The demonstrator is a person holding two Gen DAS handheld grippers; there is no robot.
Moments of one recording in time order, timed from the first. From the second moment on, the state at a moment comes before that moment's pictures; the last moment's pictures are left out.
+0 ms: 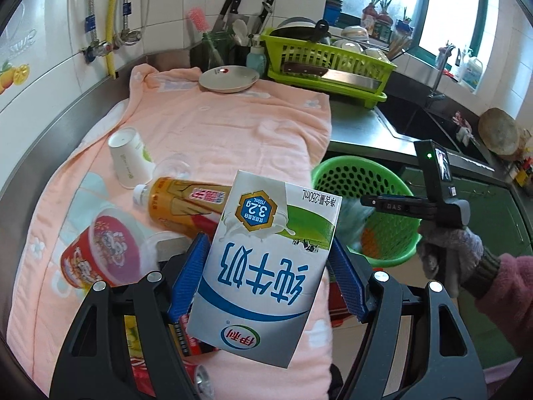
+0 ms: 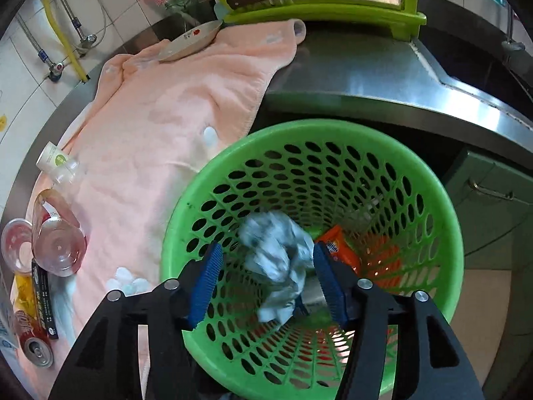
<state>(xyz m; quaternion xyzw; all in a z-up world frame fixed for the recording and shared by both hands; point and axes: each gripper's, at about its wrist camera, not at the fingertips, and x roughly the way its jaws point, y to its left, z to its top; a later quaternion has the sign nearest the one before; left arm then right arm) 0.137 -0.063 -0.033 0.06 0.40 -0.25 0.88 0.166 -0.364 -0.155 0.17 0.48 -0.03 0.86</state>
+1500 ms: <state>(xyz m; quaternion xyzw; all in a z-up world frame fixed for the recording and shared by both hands) 0.185 -0.253 -0.105 0.10 0.46 -0.28 0.84 0.009 -0.433 -0.109 0.16 0.44 -0.04 0.88</state>
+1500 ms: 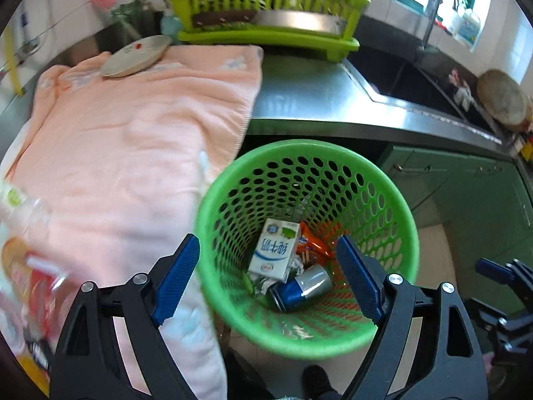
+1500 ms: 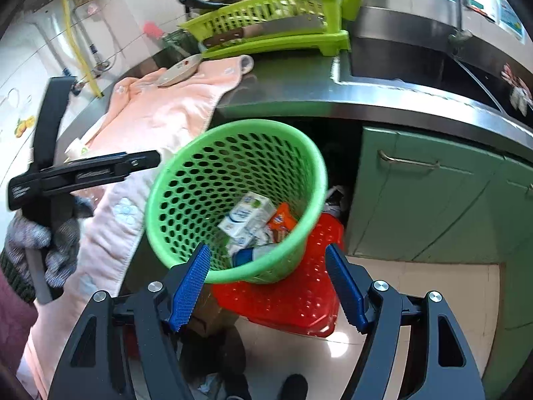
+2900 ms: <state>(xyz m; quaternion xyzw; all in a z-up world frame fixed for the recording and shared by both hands) 0.066 0.111 -0.106 -0.38 0.48 0.20 0.76 0.045 -0.212 -0.076 0.06 0.43 0.23 0.87</state>
